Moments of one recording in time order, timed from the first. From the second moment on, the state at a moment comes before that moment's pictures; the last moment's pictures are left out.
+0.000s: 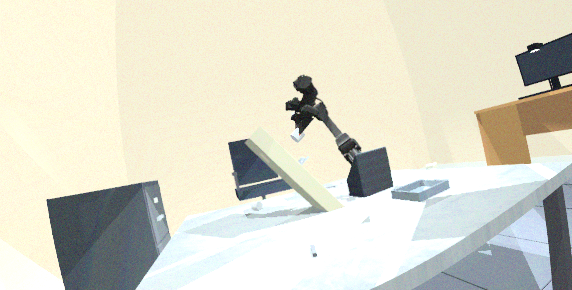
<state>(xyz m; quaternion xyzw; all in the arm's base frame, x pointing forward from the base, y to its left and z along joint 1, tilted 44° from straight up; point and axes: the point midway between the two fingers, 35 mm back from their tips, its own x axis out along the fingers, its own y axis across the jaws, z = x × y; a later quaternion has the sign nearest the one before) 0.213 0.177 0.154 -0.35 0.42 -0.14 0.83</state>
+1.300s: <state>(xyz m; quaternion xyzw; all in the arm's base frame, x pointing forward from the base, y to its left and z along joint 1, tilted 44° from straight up) 0.124 0.284 -0.010 -0.50 0.52 0.16 0.68</state>
